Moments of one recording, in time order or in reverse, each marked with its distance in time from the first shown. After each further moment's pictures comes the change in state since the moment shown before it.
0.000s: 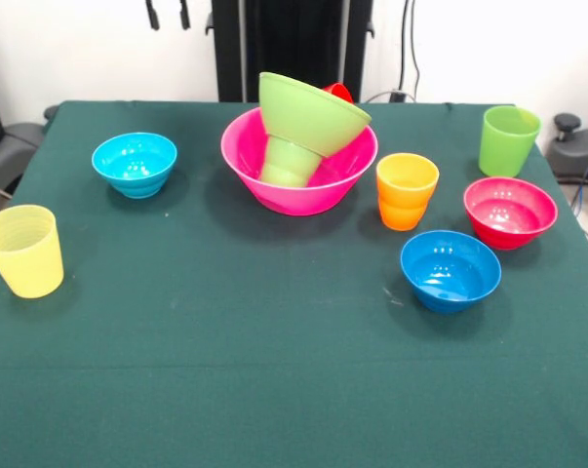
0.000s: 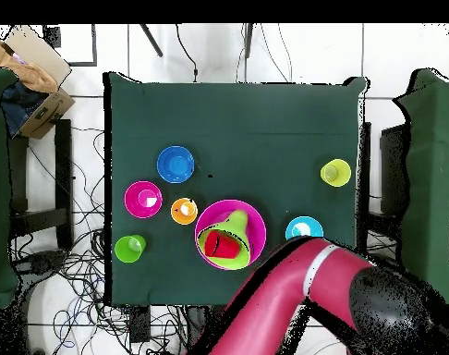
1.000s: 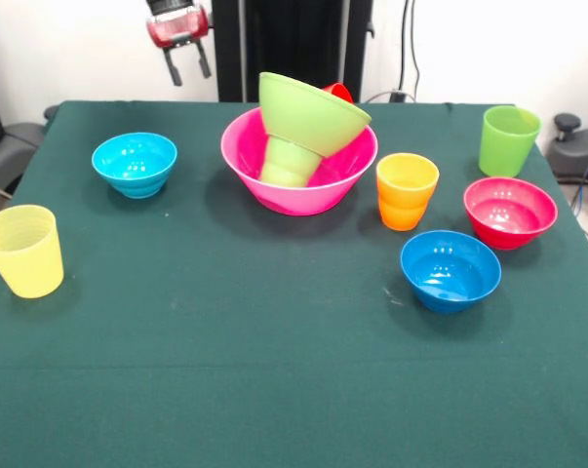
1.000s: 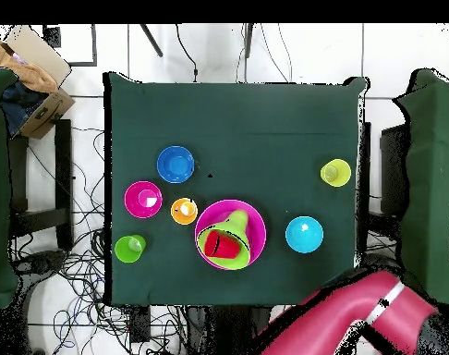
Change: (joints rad) arm -0.290 0.123 0.168 -0.167 -0.069 -0.386 -0.299
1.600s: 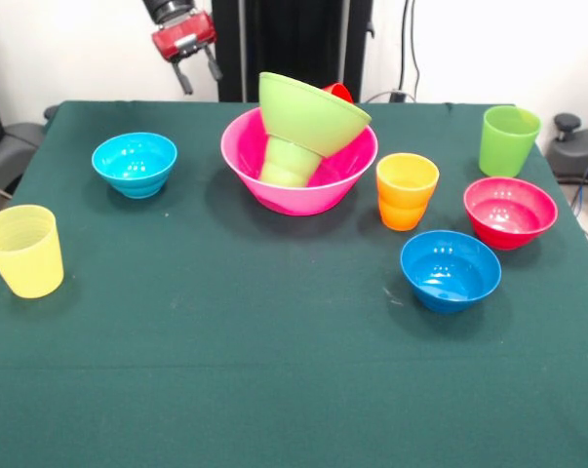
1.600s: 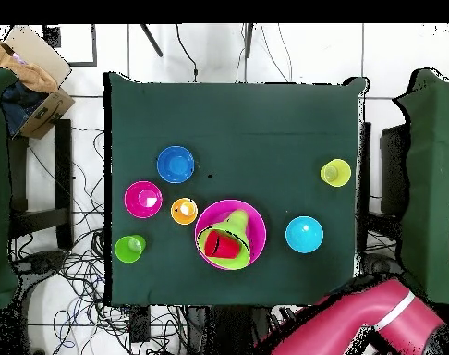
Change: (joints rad) arm -0.042 0.018 0.096 -0.080 -0.094 -0.242 0.000
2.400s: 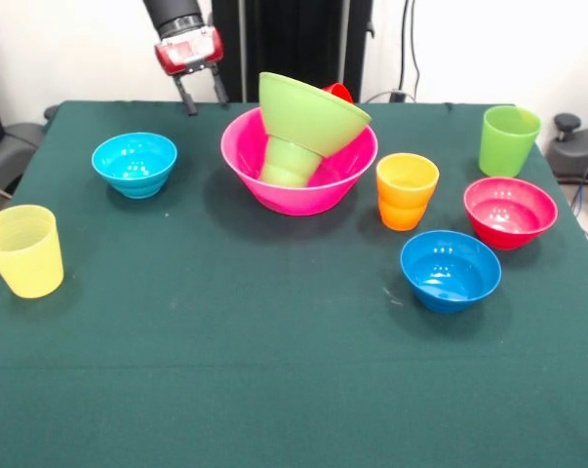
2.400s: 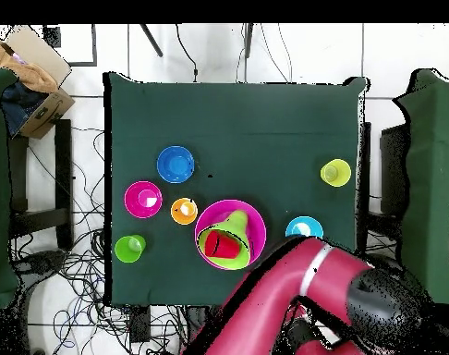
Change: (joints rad) arm 0.380 -0.122 -0.076 0.099 0.181 0.229 0.000
